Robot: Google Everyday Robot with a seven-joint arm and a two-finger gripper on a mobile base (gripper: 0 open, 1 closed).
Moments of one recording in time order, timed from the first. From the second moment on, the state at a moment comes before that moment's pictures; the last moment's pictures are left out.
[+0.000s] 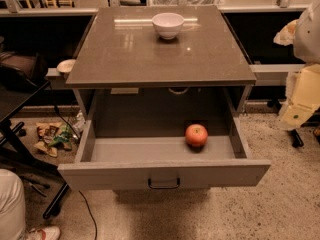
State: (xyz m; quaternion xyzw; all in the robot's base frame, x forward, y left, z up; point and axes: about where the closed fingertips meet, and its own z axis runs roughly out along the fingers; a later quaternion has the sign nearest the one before) arm 0.438 -0.216 0.979 -0.60 0.78 -0.04 0.16
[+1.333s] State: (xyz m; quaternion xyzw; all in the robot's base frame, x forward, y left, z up) arm 0.501 -0.197 0.899 -0.58 0.78 0.05 0.23
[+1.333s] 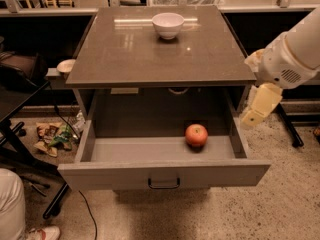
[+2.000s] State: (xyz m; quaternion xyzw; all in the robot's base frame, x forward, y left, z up) arm 0.519 -0.176 0.864 -0.57 0.78 0.08 0.26
